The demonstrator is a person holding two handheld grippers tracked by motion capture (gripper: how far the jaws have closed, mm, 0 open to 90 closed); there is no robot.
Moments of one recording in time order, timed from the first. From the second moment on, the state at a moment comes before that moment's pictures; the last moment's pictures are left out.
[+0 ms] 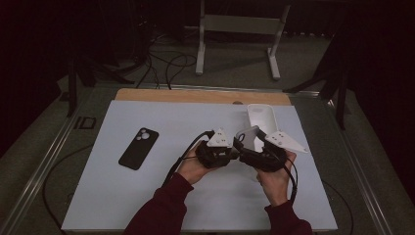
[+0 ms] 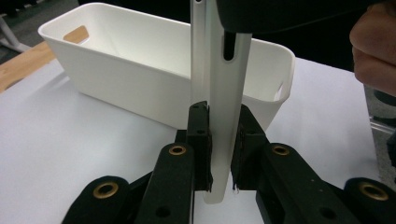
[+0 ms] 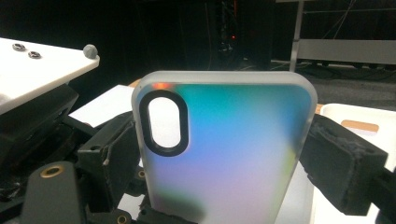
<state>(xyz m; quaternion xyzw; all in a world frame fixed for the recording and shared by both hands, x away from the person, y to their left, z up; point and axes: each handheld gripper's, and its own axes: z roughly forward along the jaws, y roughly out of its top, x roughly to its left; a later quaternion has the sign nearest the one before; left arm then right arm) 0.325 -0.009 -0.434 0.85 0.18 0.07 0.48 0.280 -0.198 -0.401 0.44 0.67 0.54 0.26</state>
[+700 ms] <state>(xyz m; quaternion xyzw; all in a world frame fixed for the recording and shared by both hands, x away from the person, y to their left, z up) 0.329 0.015 -0.431 0.83 0.24 0.13 0.48 0.284 -0.200 -0.397 0.43 0.67 0.53 0.27</state>
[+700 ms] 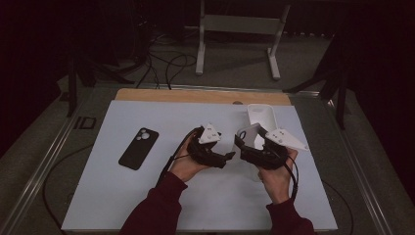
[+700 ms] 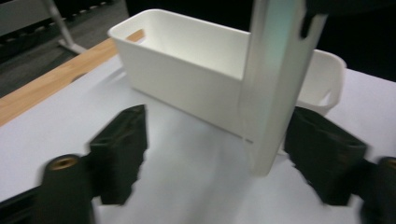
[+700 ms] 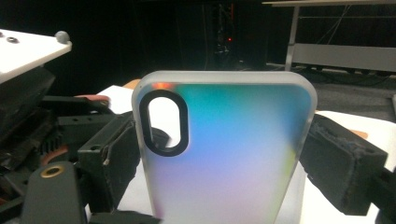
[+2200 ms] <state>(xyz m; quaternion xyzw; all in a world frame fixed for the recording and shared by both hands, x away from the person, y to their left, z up) 0.322 0.138 -0.424 0.79 0.33 0.26 0.46 0.337 -0.215 -0.375 0.45 0.66 0.53 0.30</state>
